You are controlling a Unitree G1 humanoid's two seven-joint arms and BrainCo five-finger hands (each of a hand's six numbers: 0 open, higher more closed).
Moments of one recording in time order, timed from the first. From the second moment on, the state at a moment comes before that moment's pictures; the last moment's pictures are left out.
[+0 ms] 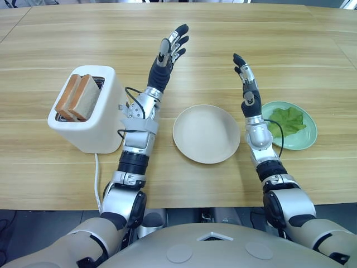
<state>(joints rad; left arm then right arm) -0.42 0.08 -0.05 0.11 -0.10 -0.27 -0.29 -0.47 -0.22 0.00 0.78 -0.18 -1.00 -0.08</state>
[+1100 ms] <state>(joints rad) 0.01 0.84 0.44 0.41 0.55 -0.77 0.01 -0.34 -0.30 -0.05 0.60 -0.17 -0.93 -0.08</state>
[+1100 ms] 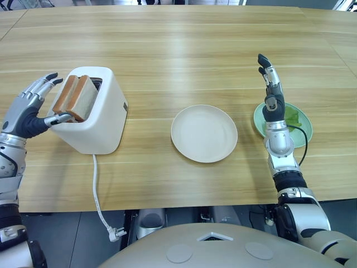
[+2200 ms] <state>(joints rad) -0.06 0.97 0.22 0.74 0.51 -0.78 0.28 -0.30 -0.31 -0.05 0.57 -0.15 -0.90 -0.06</state>
